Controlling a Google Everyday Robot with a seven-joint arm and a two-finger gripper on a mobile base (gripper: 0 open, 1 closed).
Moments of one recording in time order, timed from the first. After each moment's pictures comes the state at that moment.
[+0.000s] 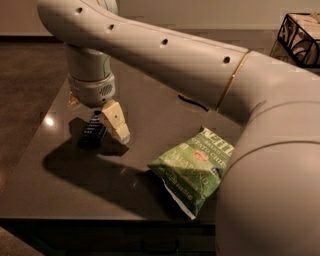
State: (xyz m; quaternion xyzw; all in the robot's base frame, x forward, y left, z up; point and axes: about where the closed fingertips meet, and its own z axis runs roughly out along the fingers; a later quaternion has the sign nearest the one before) arm 0.528 0.150 0.841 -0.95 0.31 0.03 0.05
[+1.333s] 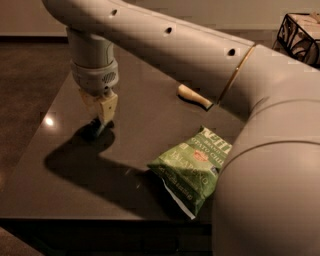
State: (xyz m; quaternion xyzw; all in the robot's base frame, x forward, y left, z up) arm 0.539 0.143 0.866 -0.94 0.33 0.02 0.05
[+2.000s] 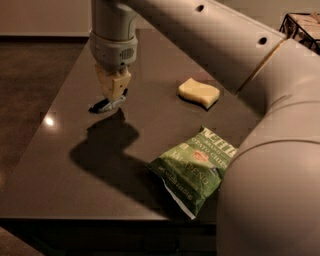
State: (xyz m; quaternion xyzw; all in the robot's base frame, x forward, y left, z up) arm 0.564 0.108 0.911 -0.92 0.39 0.03 0.09
